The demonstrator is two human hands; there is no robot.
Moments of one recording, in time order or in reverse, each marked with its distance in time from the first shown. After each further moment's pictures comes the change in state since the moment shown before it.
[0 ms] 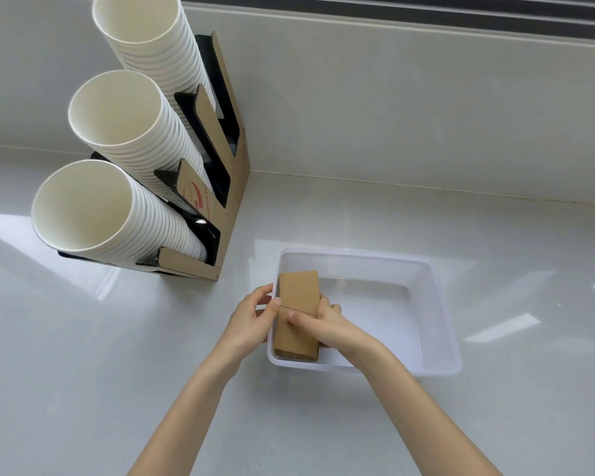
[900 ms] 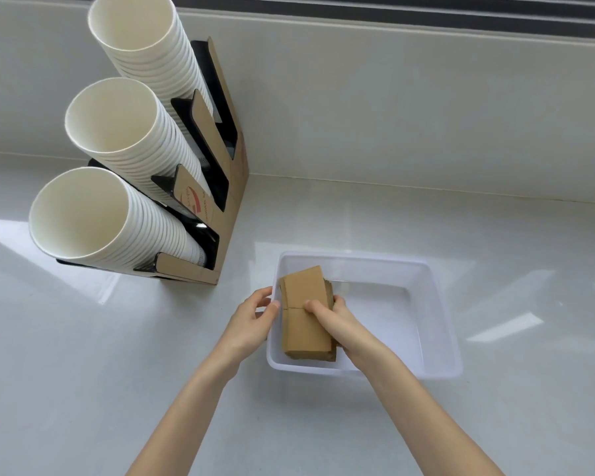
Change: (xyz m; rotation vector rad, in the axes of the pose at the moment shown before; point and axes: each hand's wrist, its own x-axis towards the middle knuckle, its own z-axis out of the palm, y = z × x) left_hand -0.003 0.008 -0.001 -0.023 -0.019 -0.007; right_hand -0.002 0.000 -0.010 0.336 0.061 0.091
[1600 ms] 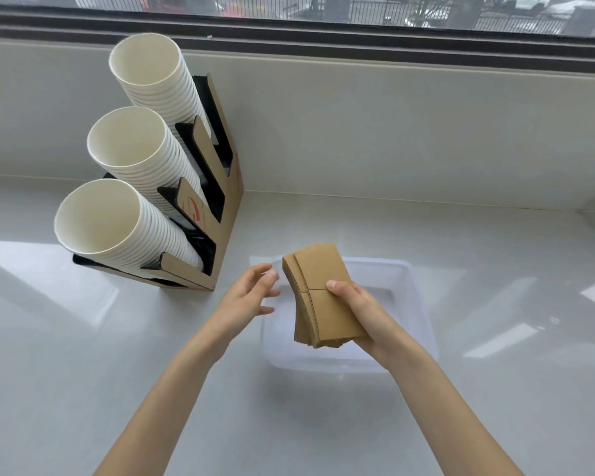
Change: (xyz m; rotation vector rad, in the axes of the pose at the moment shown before) left_hand -0.030 0.037 -0.009 -0.098 -0.025 0.206; right_hand -0.077 -0.017 -0.035 0.204 -0.089 -0.261
